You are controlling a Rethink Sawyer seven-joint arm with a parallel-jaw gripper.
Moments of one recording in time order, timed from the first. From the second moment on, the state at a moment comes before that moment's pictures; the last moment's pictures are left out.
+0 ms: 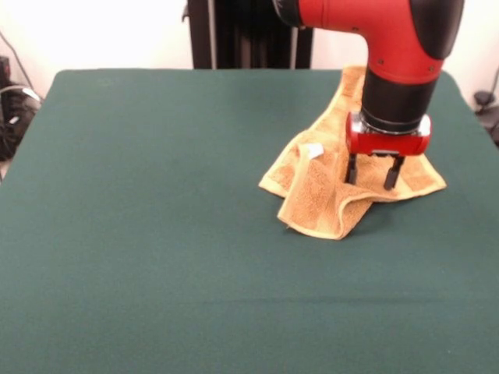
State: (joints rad) arm 0.14 -0.33 -0.16 1.54 0.36 0.41 1.58
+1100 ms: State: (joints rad) arm 0.14 -0.35 -0.08 1.53 0.40 0.41 1.58
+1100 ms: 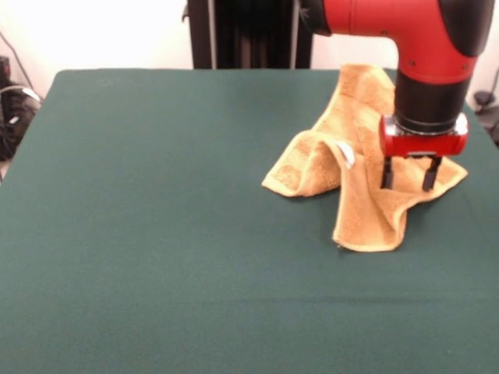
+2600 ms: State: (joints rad) arm 0.14 -0.34 -0.03 1.53 0.46 0.41 1.58
